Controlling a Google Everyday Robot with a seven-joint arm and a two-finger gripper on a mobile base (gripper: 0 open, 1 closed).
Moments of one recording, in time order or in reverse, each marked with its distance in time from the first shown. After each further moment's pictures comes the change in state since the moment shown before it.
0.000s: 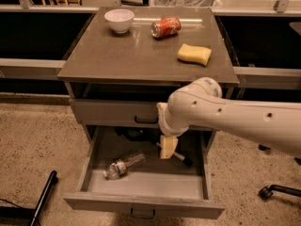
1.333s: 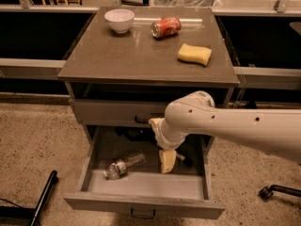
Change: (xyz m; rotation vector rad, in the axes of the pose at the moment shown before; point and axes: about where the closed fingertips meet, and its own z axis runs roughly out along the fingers) arm 0.002 0.042 0.036 -0.116 -0.047 -0.149
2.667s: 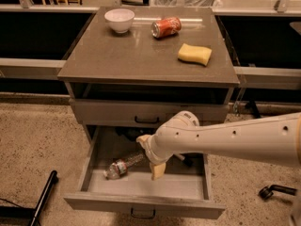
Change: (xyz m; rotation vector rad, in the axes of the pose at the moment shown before) arm -0.021 0.023 0.065 0.019 -0.040 -0.183
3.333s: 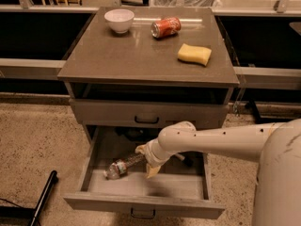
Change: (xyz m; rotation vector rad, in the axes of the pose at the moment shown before) arm 0.007 -0.002 0.084 -0.020 -0.160 0.038
